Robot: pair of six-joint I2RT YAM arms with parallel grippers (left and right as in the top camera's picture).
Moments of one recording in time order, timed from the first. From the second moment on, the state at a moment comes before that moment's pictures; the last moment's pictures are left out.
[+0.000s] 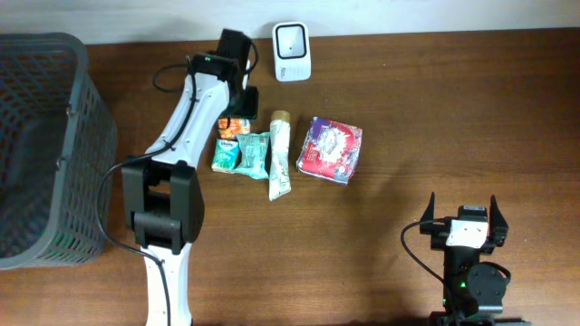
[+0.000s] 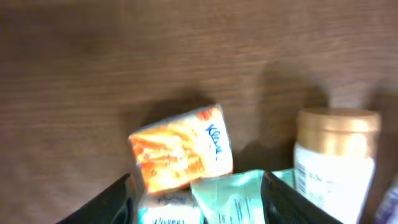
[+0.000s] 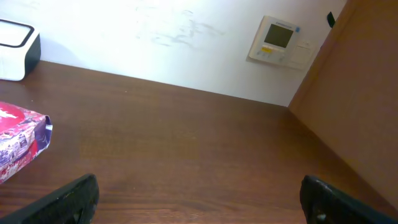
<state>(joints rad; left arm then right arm) -0.26 2.28 2.07 -1.07 -0.09 -0.15 -0.07 0.01 0.01 -0.06 0.16 -0.27</state>
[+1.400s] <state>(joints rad) 0.64 1.98 2.00 -1.54 -0.26 -0.55 -0.07 0.01 0.01 -0.06 0.16 -0.27</state>
